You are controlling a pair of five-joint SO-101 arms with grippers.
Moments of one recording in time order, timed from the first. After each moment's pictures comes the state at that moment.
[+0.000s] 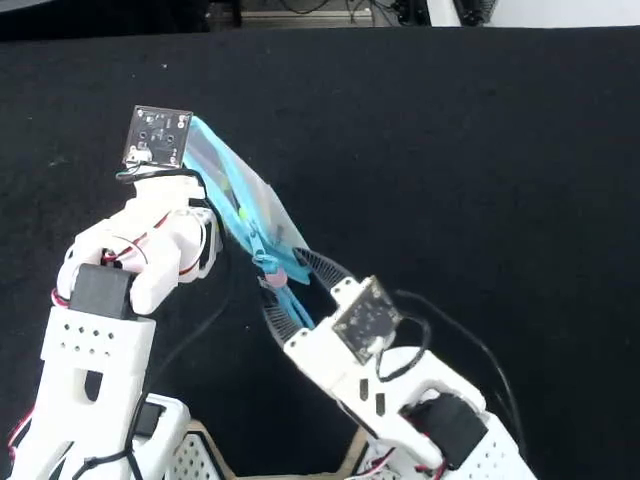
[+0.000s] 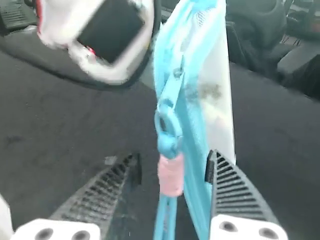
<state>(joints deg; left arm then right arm) 5.4 -50.5 36.7 65.2 0.0 -44.7 -100.8 77.4 50.3 2.2</state>
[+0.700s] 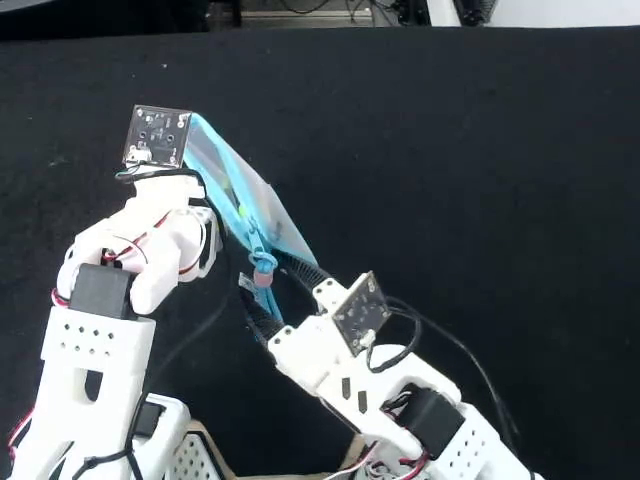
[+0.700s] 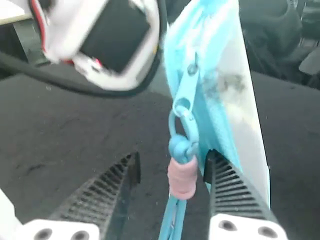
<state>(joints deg) 5.4 -50.5 36.7 64.8 0.0 -48.1 -101.2 86.0 37.8 -6.3</state>
